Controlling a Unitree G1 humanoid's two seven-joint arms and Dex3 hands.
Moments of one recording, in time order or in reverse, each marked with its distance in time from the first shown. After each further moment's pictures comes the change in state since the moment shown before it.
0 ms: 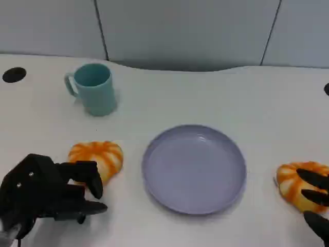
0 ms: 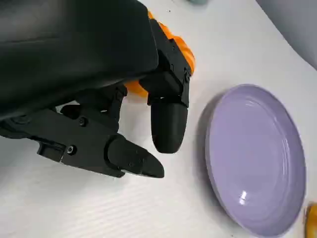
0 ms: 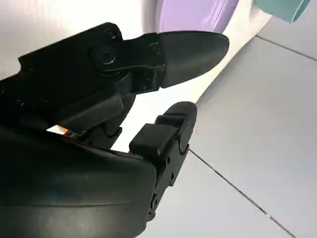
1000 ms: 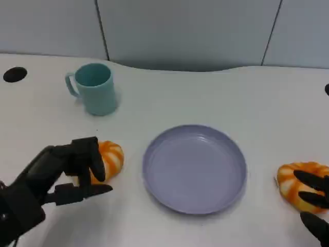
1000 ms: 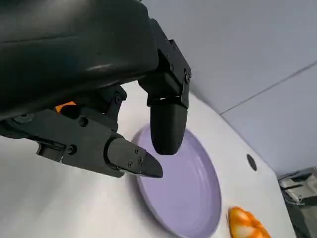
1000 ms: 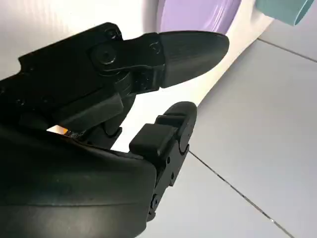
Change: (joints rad) left arm 0.060 -0.036 0.091 -0.059 -0.012 -0.505 0.091; right arm 0.005 0.009 0.017 -0.015 -0.004 0.029 -0.002
